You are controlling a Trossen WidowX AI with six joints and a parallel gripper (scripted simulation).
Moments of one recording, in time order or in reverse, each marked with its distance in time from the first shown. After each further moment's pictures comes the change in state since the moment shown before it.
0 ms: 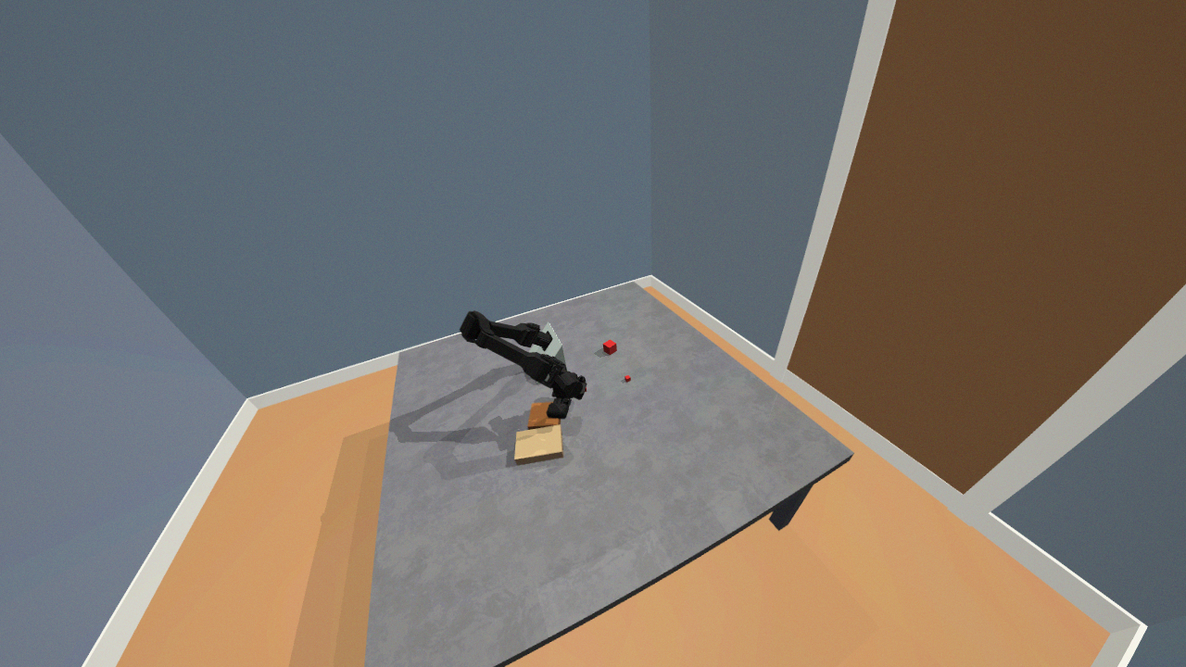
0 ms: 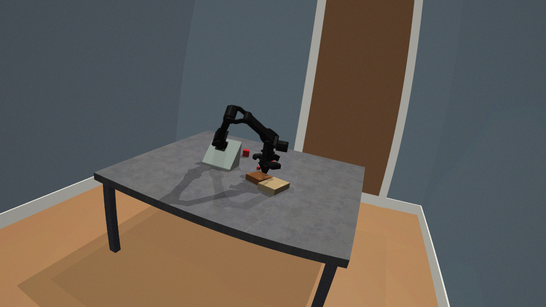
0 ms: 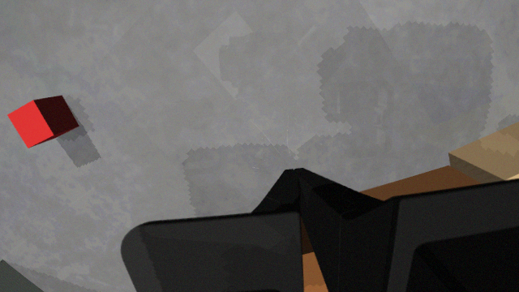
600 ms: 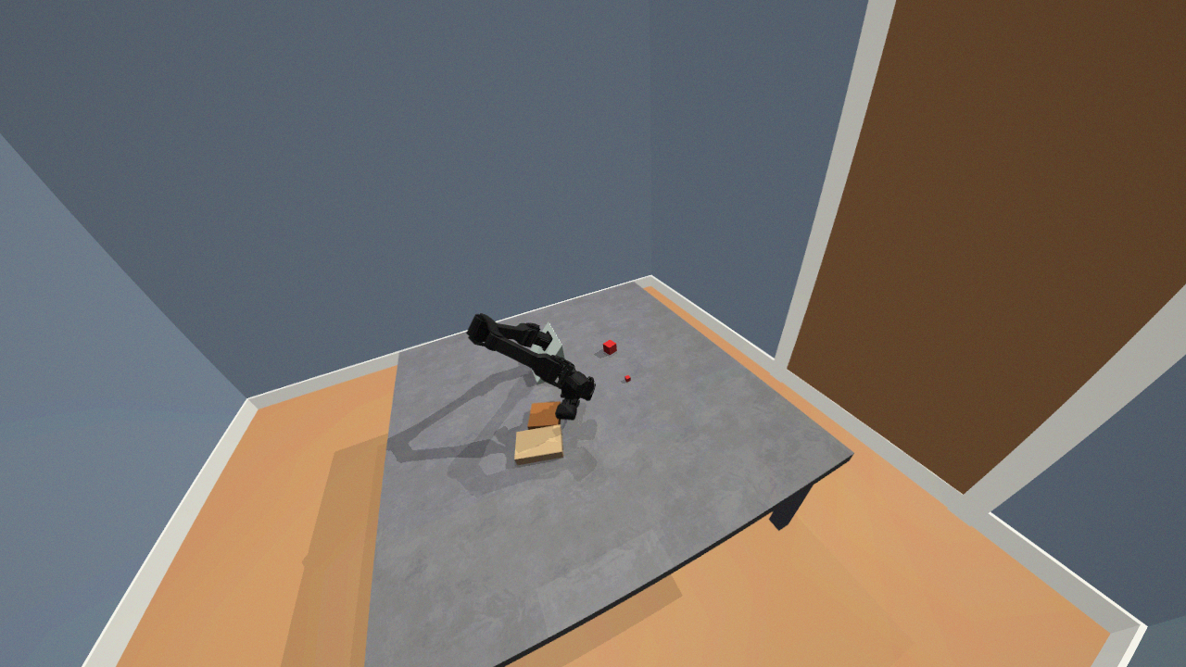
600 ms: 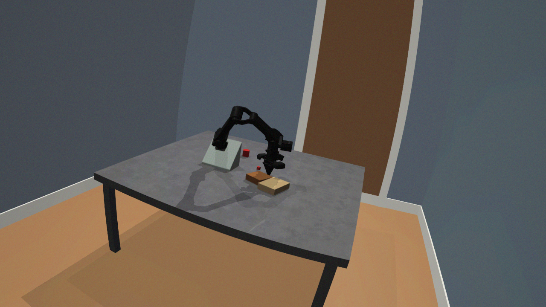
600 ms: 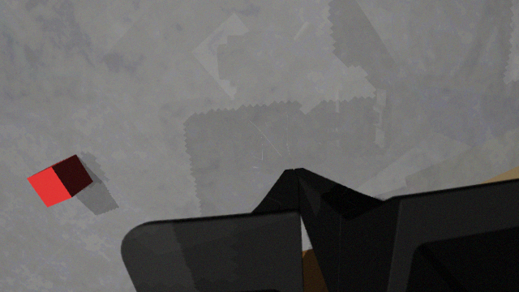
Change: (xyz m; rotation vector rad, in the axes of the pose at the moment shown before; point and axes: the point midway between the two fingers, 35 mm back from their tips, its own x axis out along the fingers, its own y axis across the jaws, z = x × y) arm 0.000 -0.002 0.029 0.001 0.003 -0.006
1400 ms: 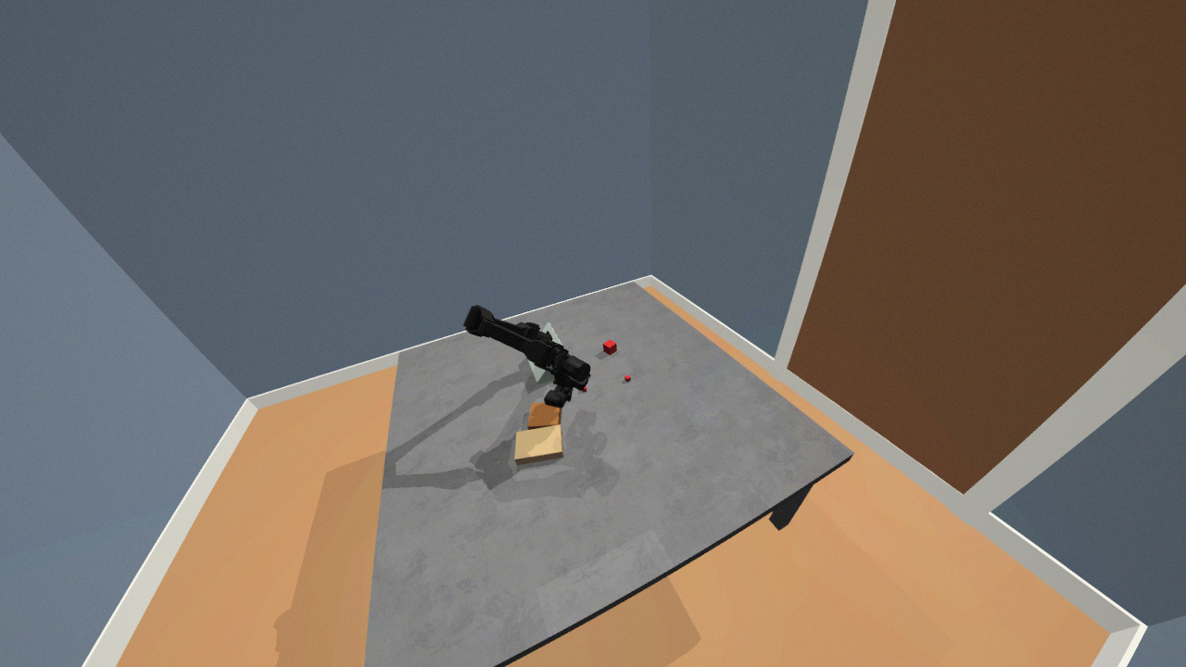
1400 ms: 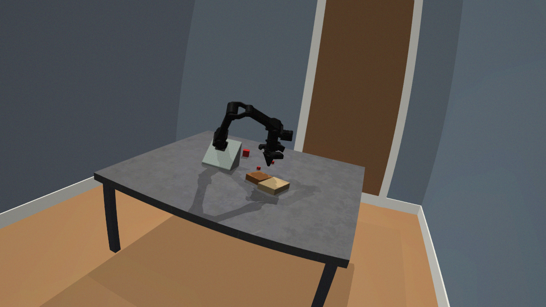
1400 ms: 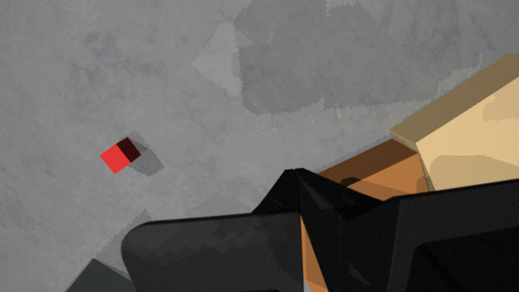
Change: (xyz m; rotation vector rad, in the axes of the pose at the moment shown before) arm -0.057 -0.001 -0.012 0.178 -0.004 0.002
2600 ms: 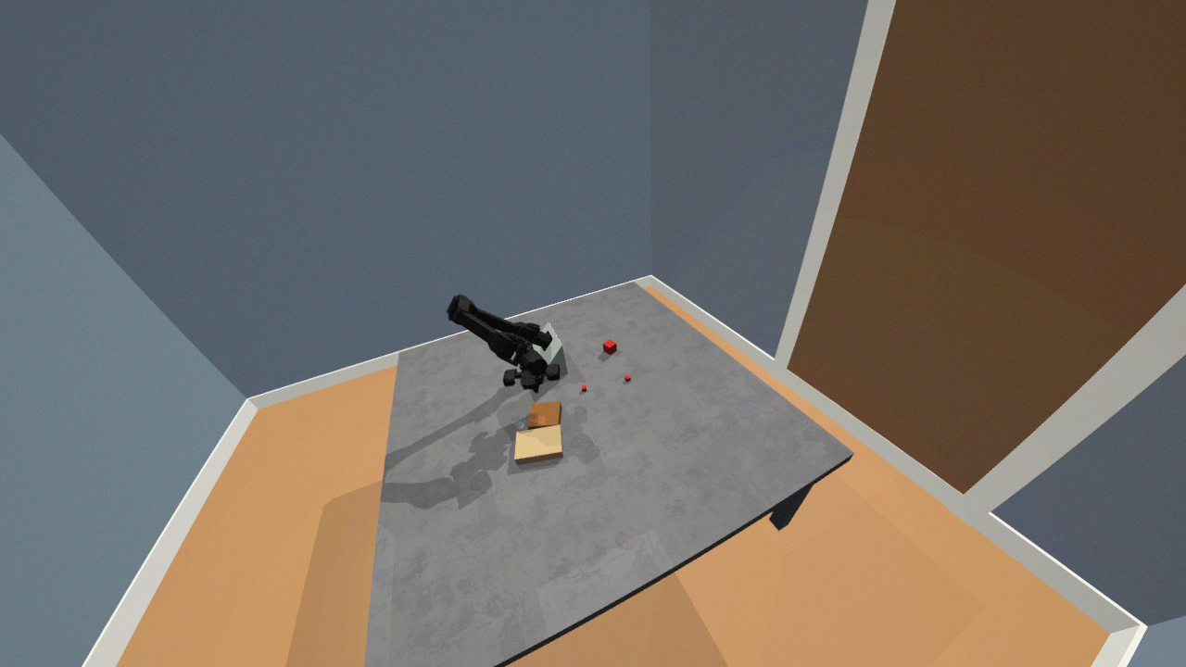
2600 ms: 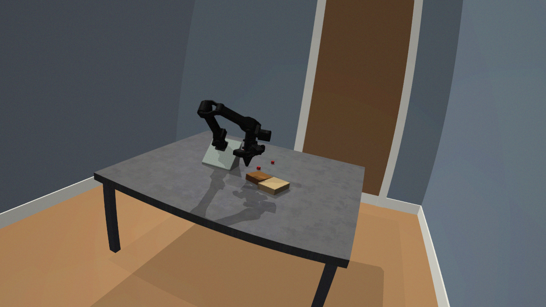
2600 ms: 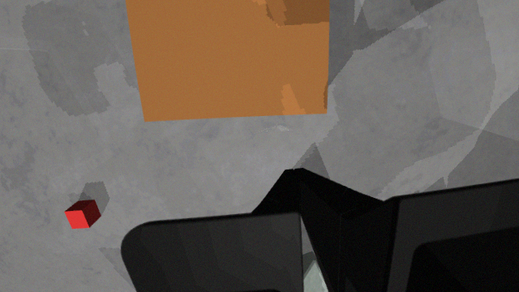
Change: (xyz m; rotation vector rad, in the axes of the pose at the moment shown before) arm 0.001 0.008 -0.128 1.139 0.002 0.001
